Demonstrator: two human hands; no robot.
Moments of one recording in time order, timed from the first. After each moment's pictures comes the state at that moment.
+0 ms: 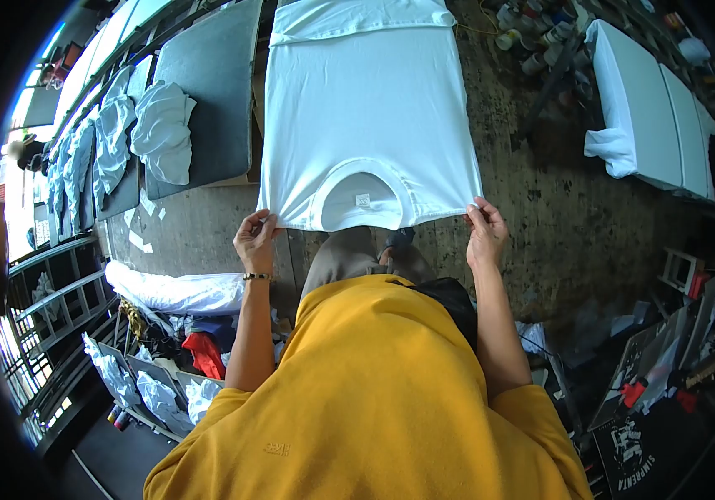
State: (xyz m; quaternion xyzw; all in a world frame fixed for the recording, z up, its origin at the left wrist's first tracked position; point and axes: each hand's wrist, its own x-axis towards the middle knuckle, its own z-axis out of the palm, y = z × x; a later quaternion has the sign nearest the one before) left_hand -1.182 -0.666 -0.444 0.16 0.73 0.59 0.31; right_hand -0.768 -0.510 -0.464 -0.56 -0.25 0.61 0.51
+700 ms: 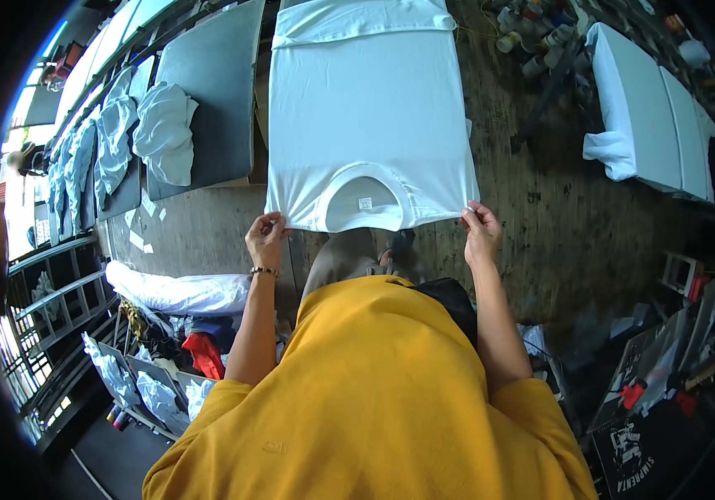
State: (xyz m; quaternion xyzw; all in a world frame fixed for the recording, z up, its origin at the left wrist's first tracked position) left_hand -1.186 -0.671 -0.485 0.16 0.73 0.56 0.34; right_hand -0.757 -0.512 -0.502 -0.57 -0.25 0.62 0.47
